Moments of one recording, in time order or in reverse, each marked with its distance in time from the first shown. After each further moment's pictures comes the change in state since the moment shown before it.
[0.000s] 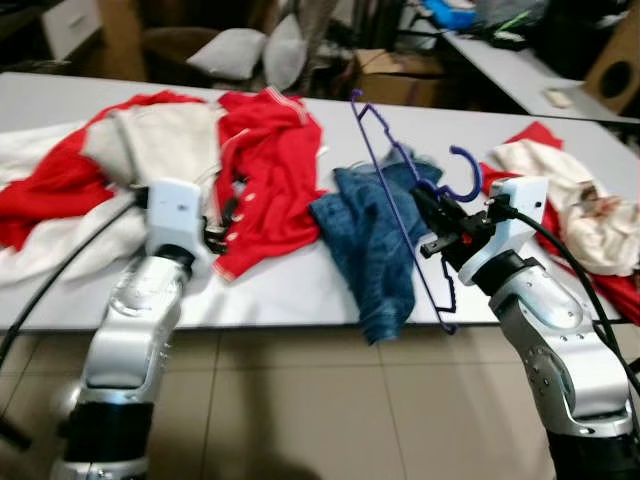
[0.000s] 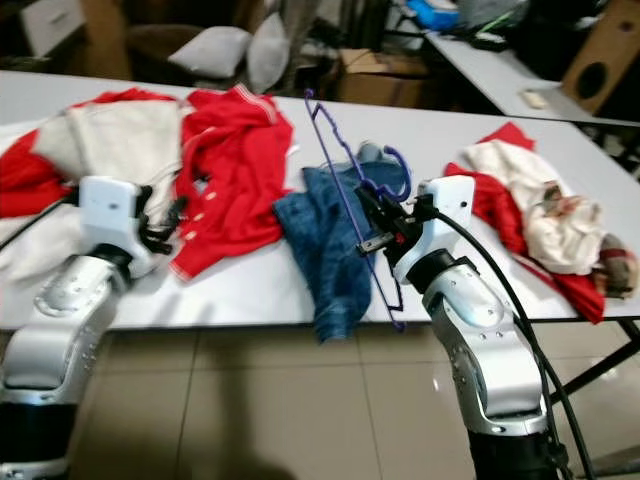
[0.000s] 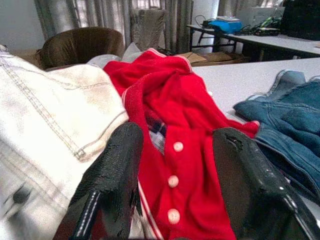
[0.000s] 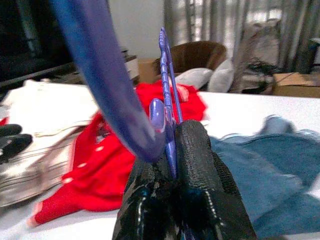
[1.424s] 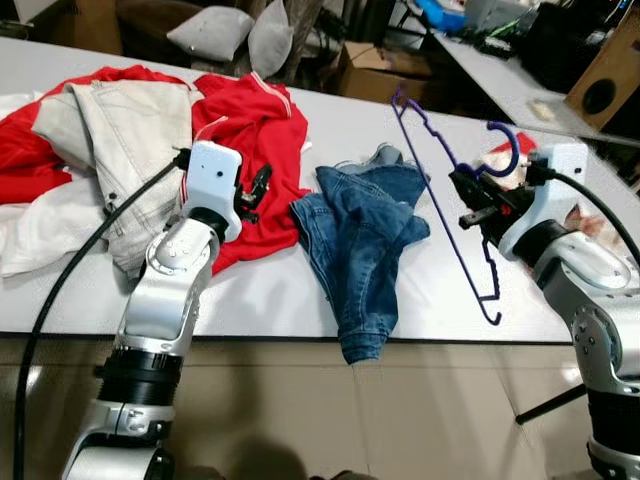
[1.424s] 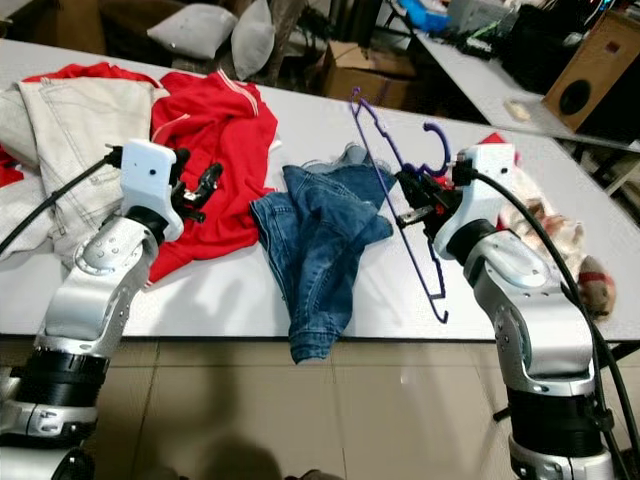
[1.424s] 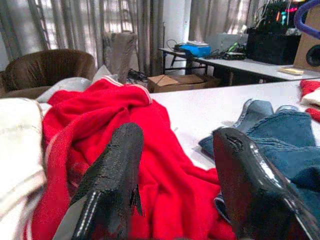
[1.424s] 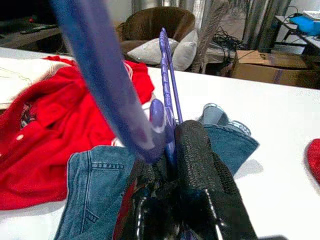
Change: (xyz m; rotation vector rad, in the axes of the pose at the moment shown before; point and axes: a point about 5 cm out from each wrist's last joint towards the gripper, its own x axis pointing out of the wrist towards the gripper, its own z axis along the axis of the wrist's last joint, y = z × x) left arm 0.037 -0.017 0.031 0.082 -0.113 -0.089; right arm 0.002 -0.042 0.018 -0.034 0.118 -0.079
